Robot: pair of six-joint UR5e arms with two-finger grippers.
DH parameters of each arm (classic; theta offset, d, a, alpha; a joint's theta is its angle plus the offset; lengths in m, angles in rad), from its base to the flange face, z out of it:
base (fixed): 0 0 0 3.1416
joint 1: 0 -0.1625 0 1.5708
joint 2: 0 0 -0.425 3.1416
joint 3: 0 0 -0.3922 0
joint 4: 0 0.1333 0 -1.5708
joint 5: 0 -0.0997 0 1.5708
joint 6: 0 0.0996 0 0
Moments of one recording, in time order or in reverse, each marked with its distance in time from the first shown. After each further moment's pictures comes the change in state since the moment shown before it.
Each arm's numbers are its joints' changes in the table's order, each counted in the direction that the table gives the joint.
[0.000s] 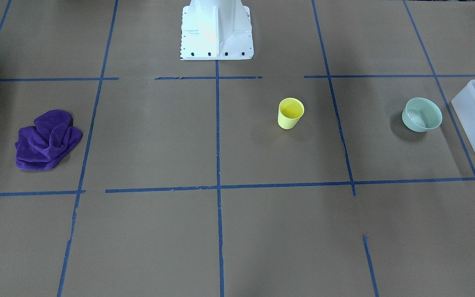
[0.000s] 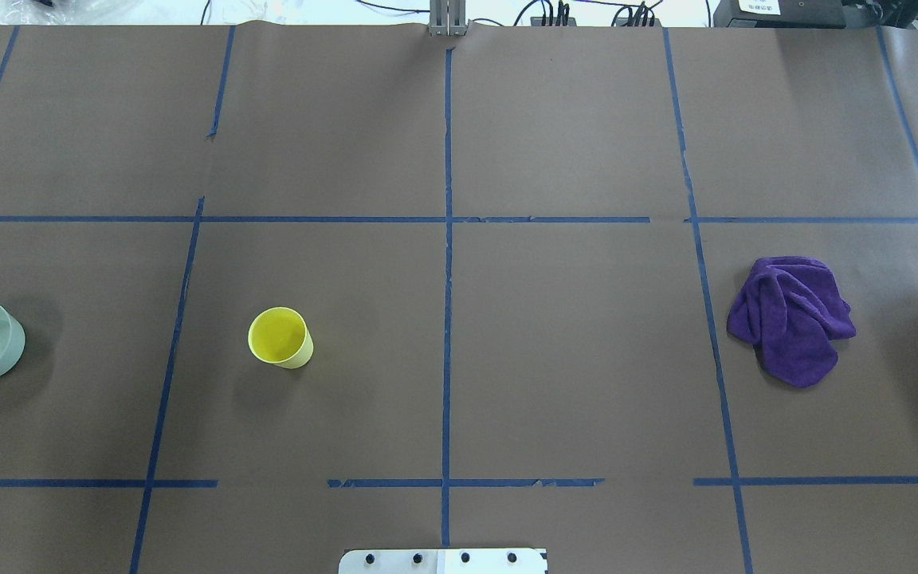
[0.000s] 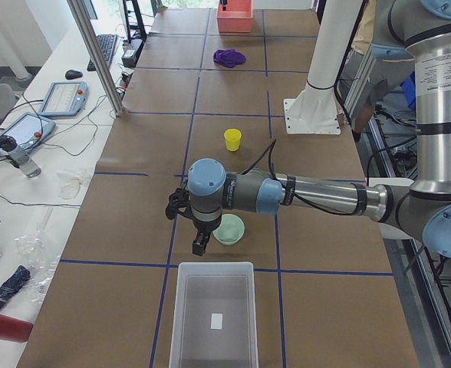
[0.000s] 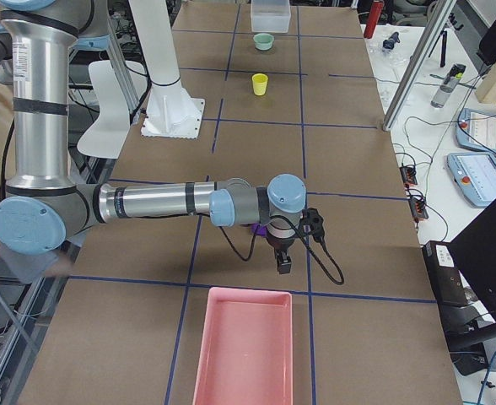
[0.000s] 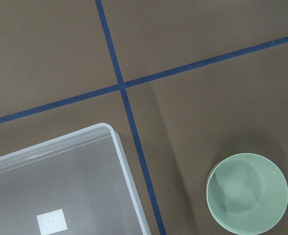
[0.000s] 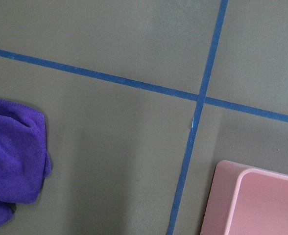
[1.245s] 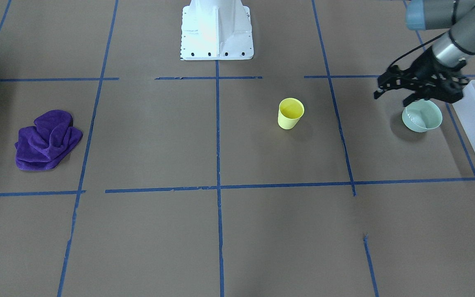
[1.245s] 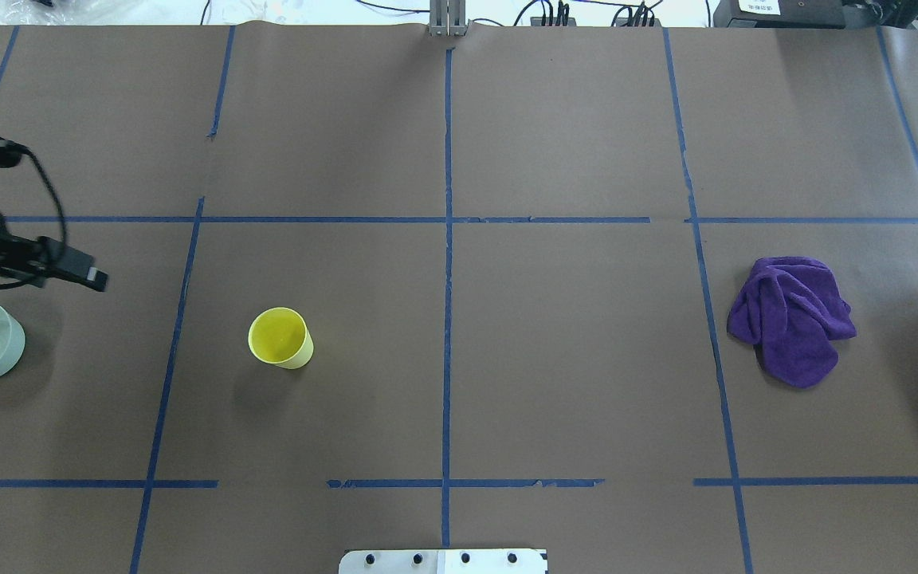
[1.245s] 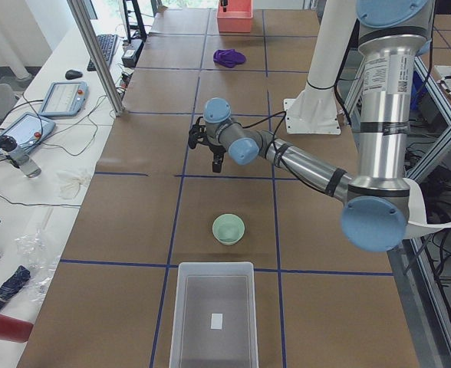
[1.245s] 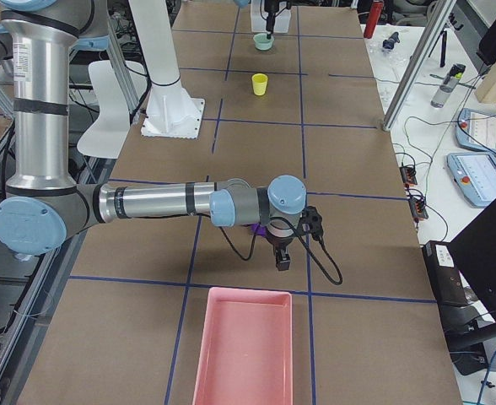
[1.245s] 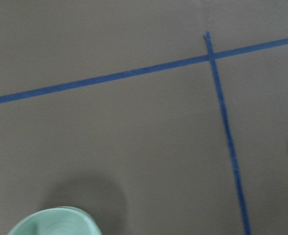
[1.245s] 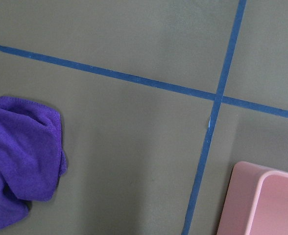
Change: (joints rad) left arm -0.625 0.184 -0.159 -0.323 -0.060 -1.058; right arm 0.008 0.001 -0.002 0.001 -0.043 -0.002
